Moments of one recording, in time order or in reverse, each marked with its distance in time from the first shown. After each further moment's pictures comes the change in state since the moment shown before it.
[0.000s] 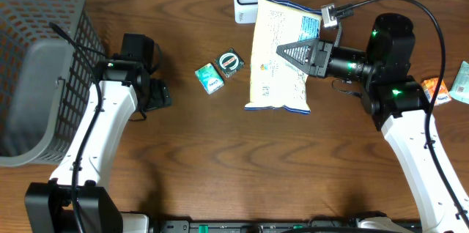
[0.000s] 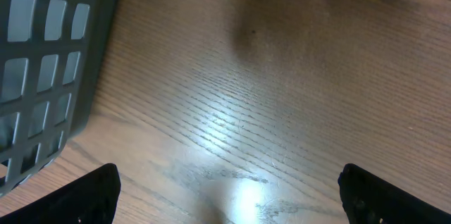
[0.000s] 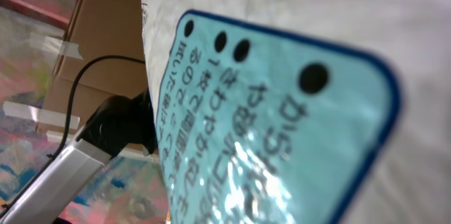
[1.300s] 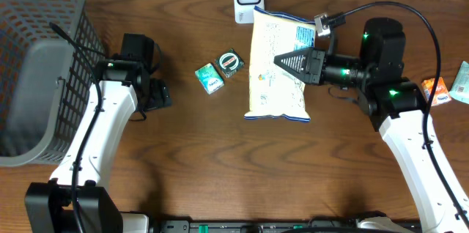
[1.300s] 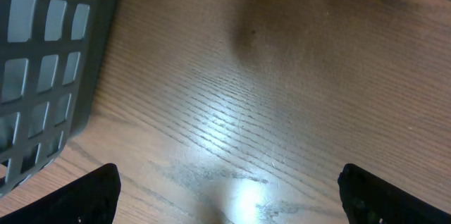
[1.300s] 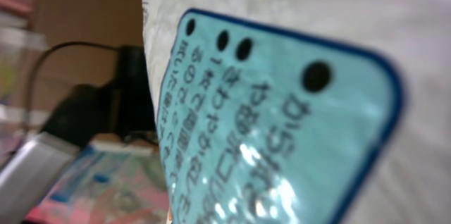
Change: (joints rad) left arm 0.000 0.000 0.000 0.000 0.000 0.000; right arm 0.022 0.002 0.000 -0.198 0.085 -0.129
